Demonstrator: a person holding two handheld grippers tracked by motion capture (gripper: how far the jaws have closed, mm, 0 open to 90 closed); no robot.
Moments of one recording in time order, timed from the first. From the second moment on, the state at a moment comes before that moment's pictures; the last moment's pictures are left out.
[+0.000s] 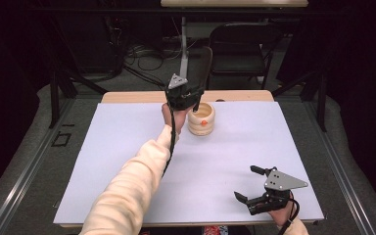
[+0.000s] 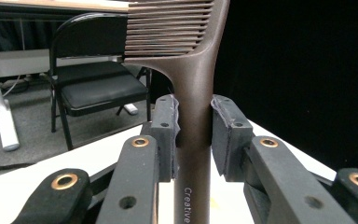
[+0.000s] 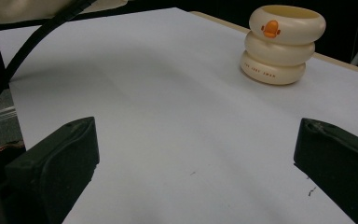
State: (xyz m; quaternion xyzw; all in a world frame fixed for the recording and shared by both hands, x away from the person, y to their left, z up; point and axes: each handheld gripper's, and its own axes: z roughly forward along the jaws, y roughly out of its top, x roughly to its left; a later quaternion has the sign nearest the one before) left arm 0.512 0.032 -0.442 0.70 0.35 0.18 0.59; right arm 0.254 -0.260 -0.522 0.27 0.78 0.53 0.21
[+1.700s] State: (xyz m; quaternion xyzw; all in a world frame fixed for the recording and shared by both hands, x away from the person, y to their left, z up) left arm 0.519 0.019 -0.491 0.69 0.35 0.18 0.61; right arm 0.254 -0.259 -0.522 0.26 0.78 0.53 0.20
